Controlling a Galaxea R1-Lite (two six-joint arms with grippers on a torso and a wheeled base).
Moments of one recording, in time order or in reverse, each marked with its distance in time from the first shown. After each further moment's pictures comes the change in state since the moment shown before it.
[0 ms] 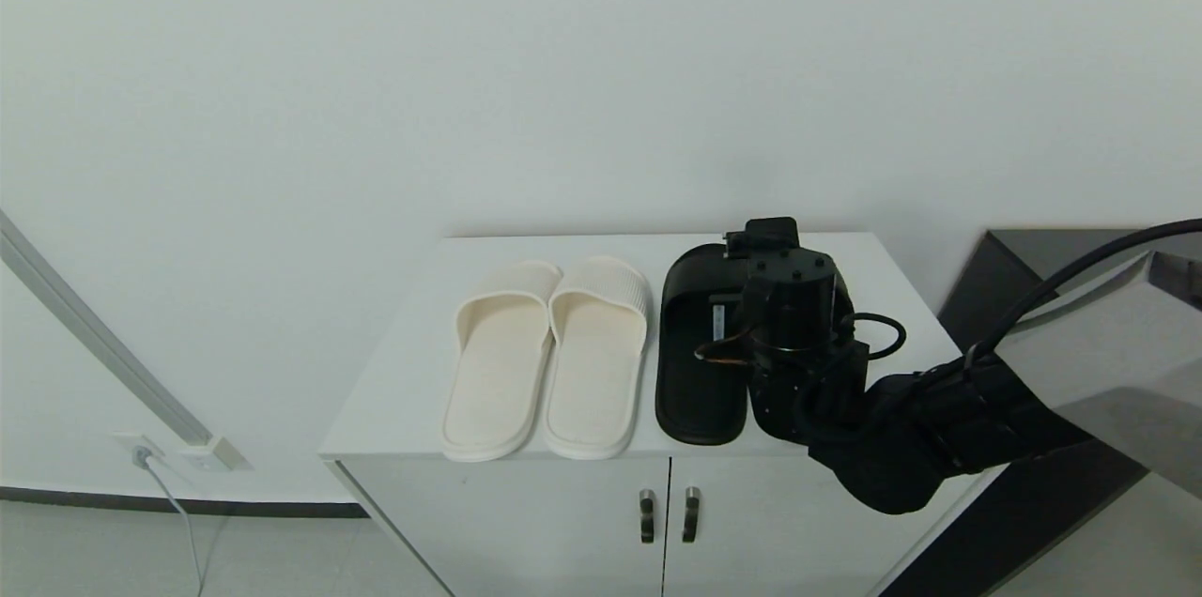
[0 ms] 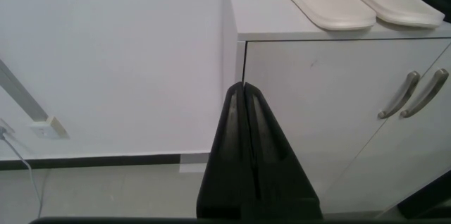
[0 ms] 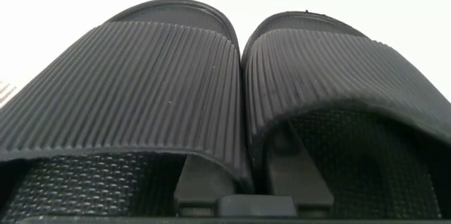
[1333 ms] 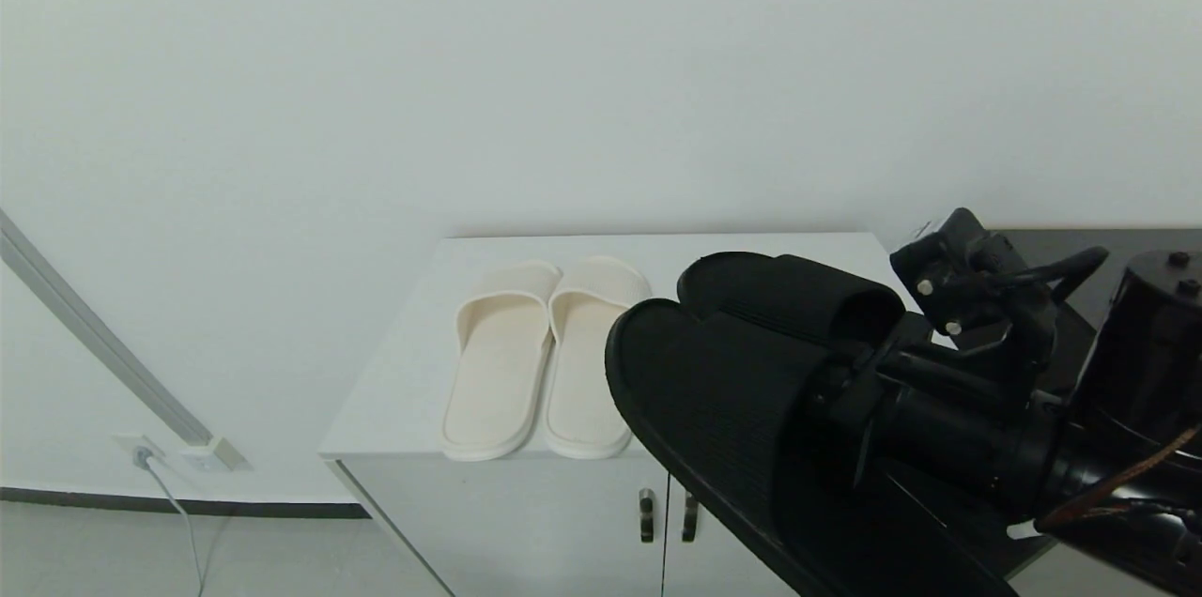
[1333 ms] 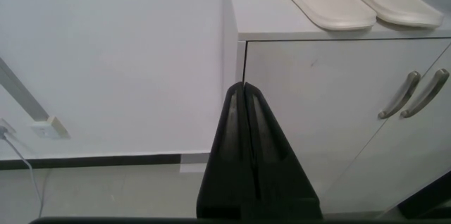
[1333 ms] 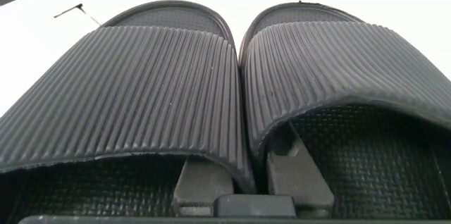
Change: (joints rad) left arm 0.000 0.000 0.002 -0.001 0.003 0.000; right arm 0.121 -0.611 0.516 0.043 0.763 -0.061
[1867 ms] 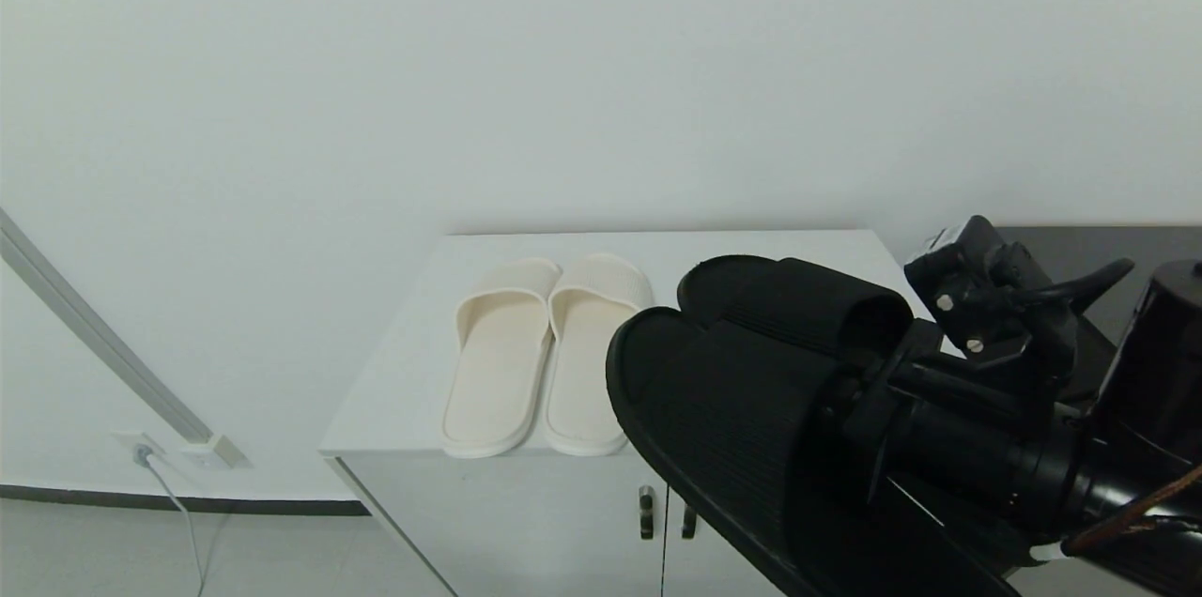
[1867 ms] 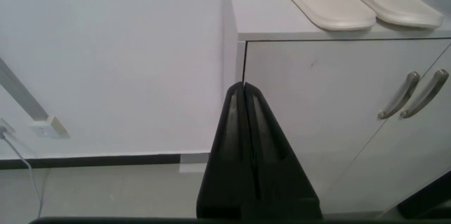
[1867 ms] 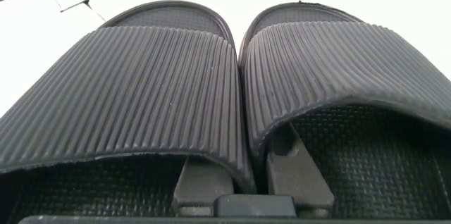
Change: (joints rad) left arm 0.000 0.000 0.000 0.000 0.000 -0.003; right arm 0.013 -0.021 0.021 0.002 0.004 -0.009
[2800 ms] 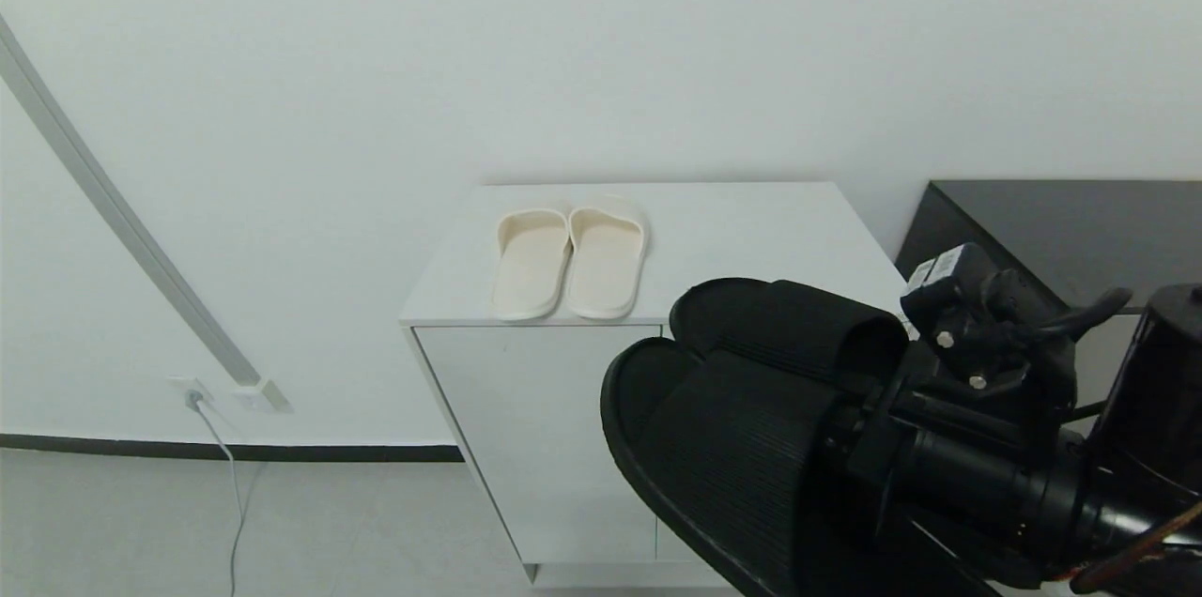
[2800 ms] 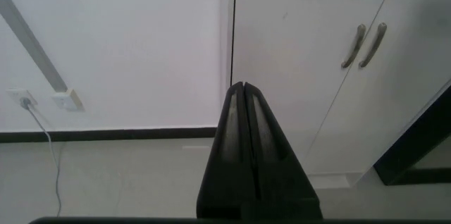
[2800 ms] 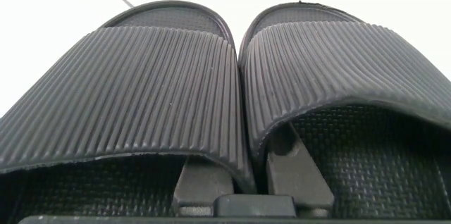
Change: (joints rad) left arm 0.000 0.000 0.000 0.000 0.000 0.000; right arm 0.000 -0.006 0.032 0.007 0.033 0.004
